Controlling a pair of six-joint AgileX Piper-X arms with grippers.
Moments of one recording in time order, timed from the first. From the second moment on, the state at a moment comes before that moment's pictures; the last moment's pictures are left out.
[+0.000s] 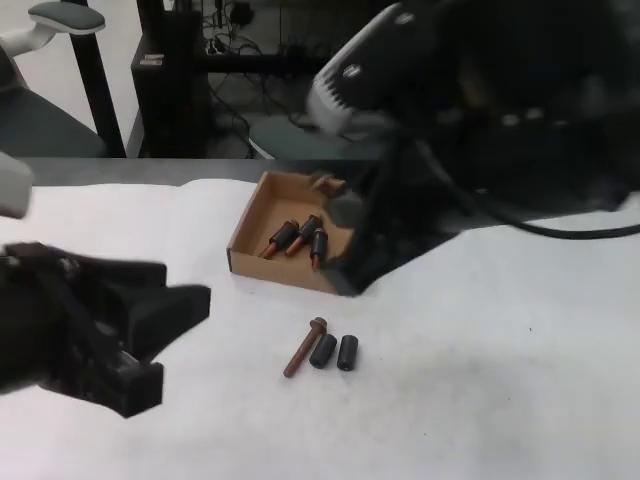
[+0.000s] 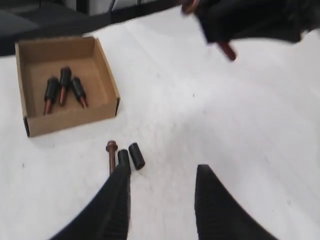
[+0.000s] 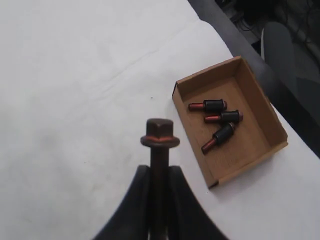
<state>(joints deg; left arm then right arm) -24.0 41.3 -29.5 19.6 22.2 -4.3 45.1 74.7 -66.3 35.5 2.6 -8.4</state>
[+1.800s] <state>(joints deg) -38.7 106.0 -69.0 37.1 4.4 -21.5 45.1 53.6 -51.7 40.7 2.5 1.4</state>
